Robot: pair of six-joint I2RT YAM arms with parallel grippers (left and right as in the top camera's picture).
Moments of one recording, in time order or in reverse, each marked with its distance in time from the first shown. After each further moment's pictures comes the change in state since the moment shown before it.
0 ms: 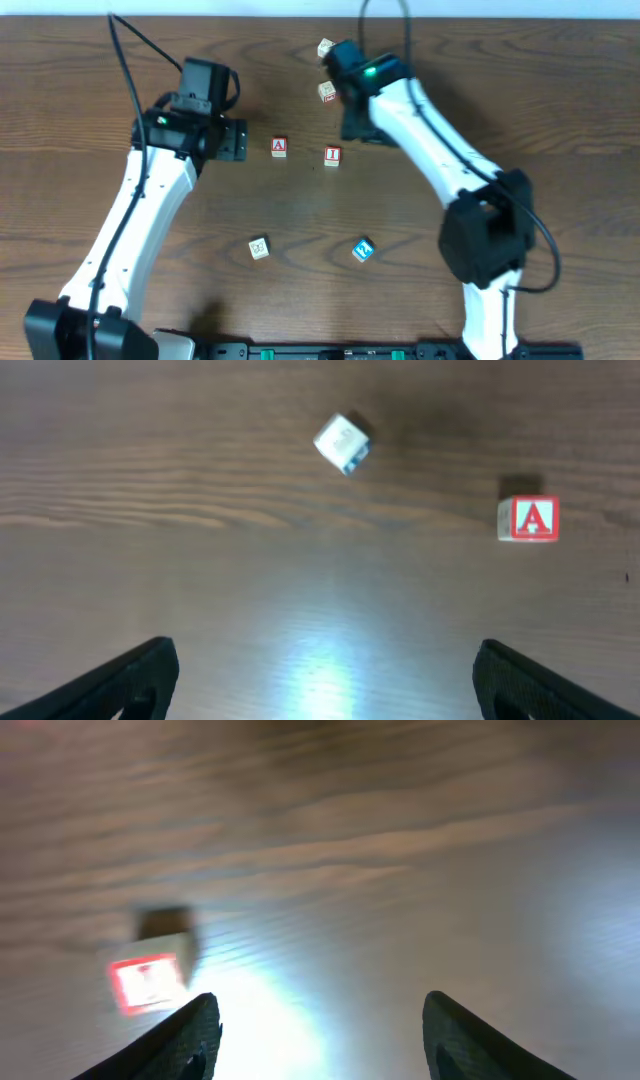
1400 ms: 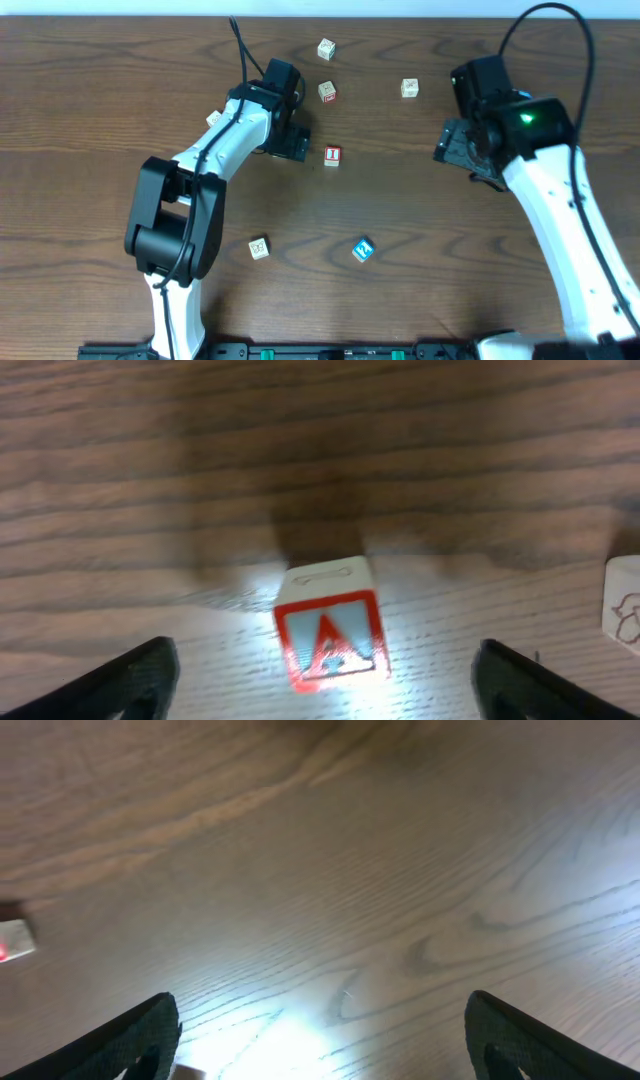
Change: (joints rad) left arm -0.133 0.559 0.228 0.090 0.227 -0.006; right arm -0.233 -0.602 -0.397 -0.048 0.037 -0.097
